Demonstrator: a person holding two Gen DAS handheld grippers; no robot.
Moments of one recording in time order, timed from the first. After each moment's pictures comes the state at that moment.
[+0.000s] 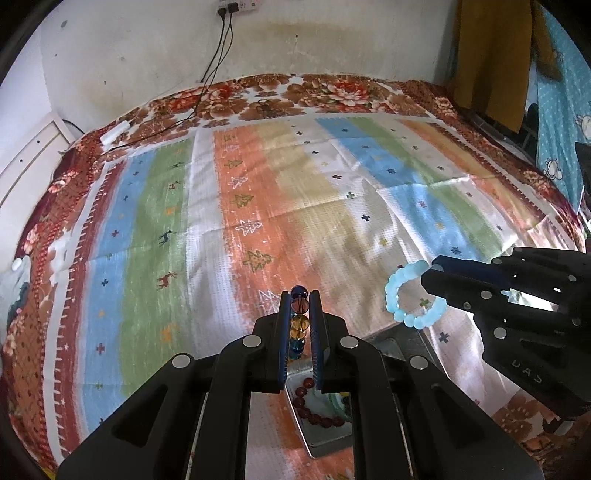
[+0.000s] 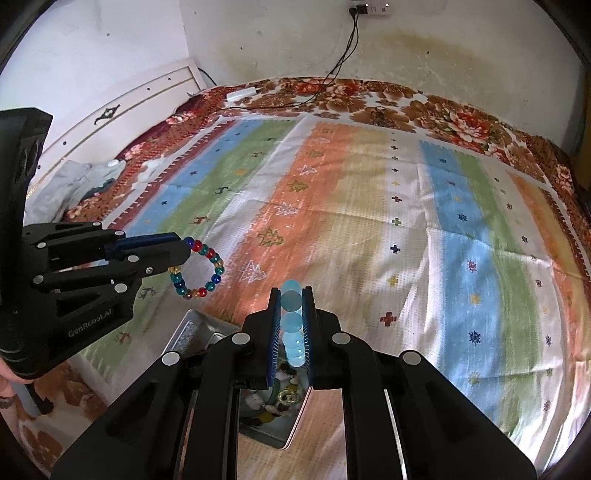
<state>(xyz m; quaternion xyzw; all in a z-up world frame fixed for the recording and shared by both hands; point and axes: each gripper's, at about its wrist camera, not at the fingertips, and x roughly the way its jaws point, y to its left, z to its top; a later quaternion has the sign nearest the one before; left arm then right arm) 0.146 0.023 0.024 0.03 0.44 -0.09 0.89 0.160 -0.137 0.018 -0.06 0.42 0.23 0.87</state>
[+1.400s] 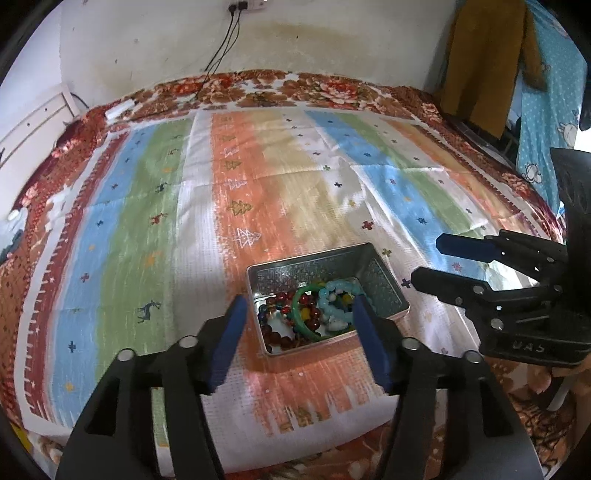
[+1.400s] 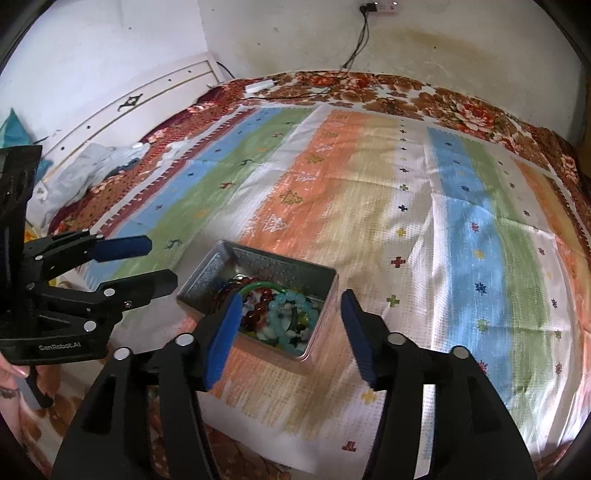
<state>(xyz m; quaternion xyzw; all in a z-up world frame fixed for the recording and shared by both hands) 0.053 0.023 0.007 -0.01 0.43 -0.10 0.90 0.091 -0.163 0.004 -0.06 0.43 0.27 0.86</state>
